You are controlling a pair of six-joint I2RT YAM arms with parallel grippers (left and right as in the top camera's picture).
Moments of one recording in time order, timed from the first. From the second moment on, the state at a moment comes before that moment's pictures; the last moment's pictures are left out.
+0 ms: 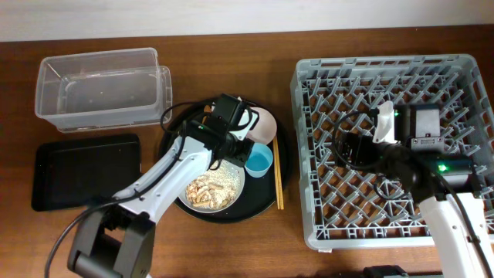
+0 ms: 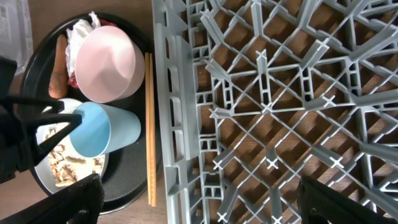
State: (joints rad) left arm -0.52 1.75 1.22 -0.62 0.10 0.00; right arm 0.02 1.15 1.13 -1.02 -0.24 0.26
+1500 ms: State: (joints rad) left arm -0.09 1.53 1.37 -0.77 1.53 -0.01; right arm 0.37 1.19 1.13 -0.26 -0.99 0.13
